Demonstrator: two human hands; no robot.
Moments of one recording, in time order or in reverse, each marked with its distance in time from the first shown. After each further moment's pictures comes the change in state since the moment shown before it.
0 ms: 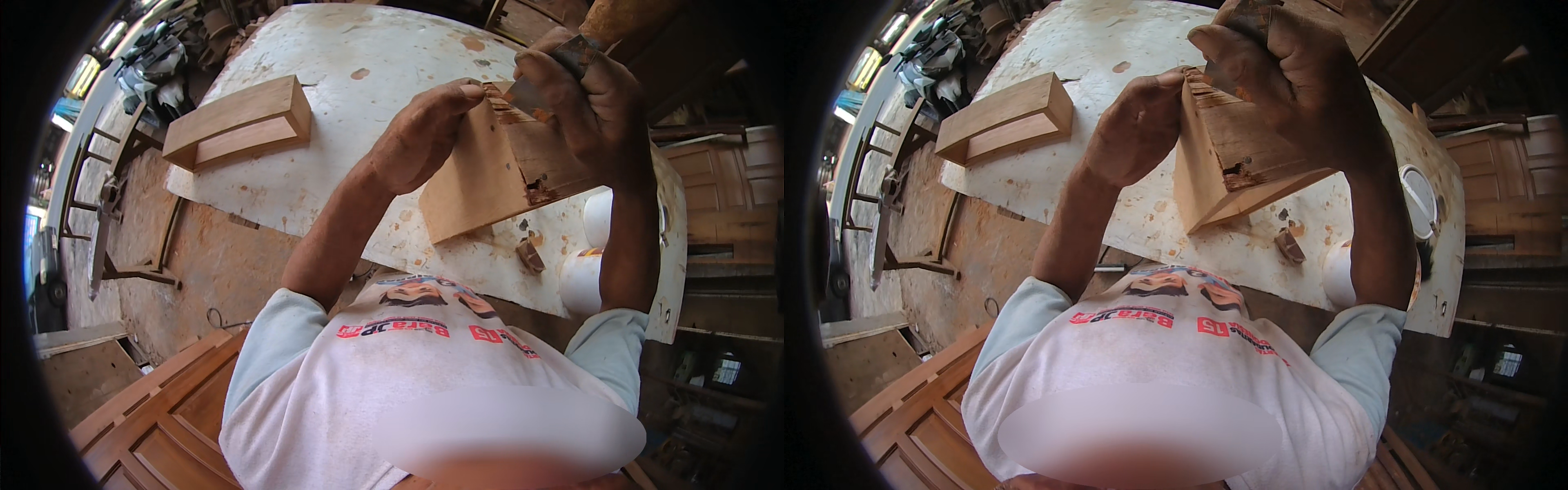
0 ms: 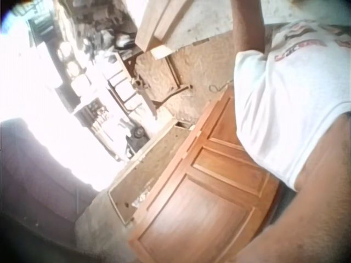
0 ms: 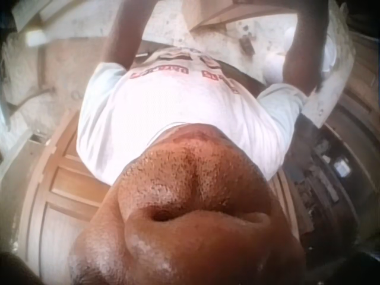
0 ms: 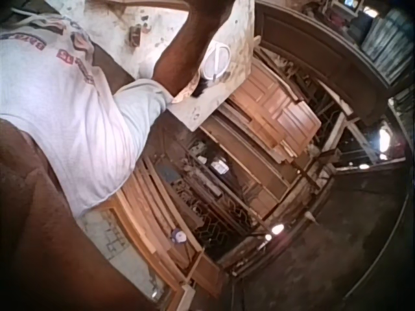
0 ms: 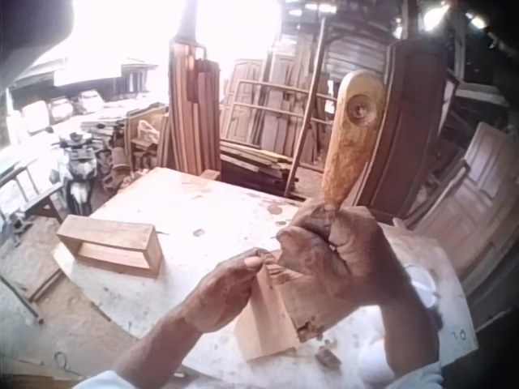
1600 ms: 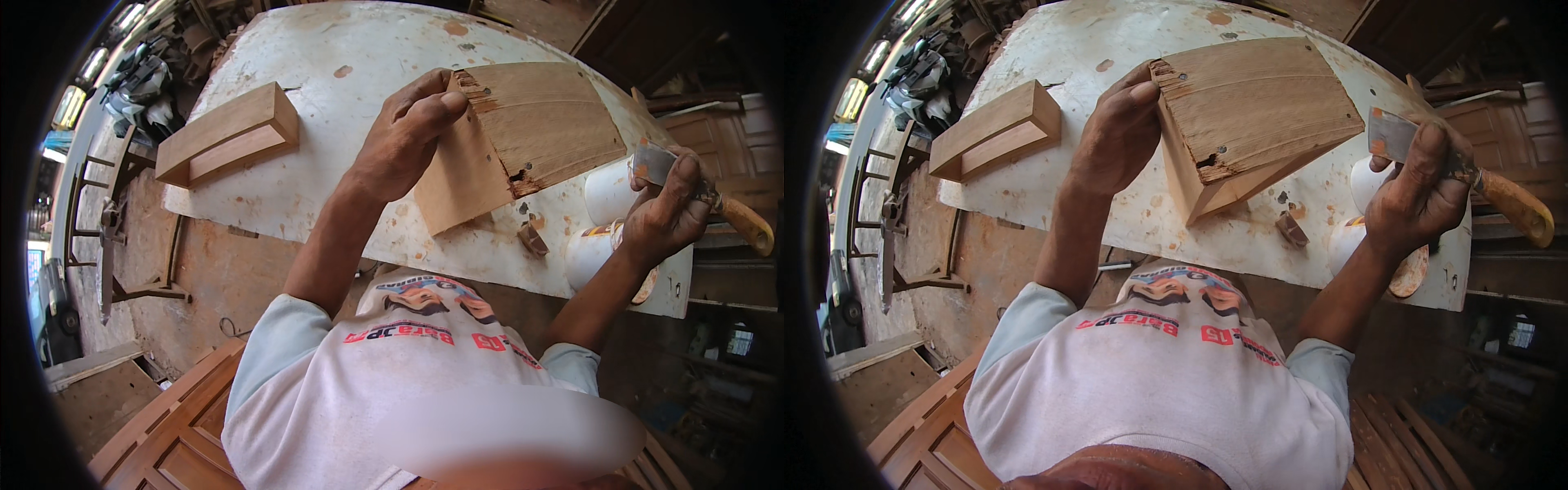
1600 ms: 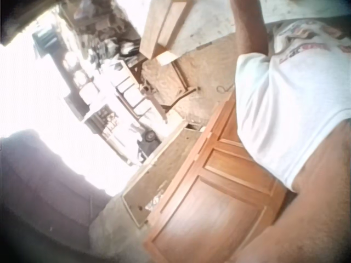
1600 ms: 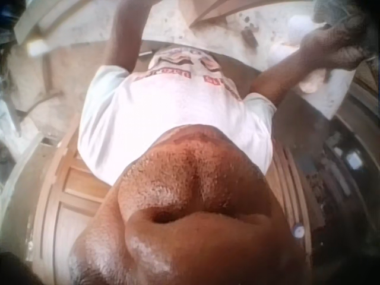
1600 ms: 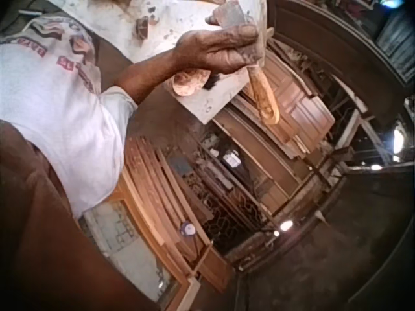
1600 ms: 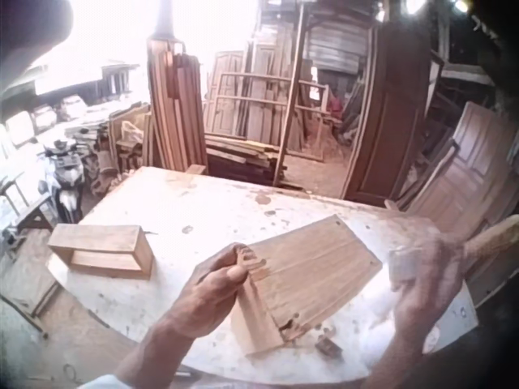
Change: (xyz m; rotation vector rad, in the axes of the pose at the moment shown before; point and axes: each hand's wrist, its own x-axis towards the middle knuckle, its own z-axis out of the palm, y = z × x) left_hand 0.002 0.002 0.008 0.371 0.115 -0.119; right_hand -0.113 -0.006 -0.011 -0.002 0.994 0.273
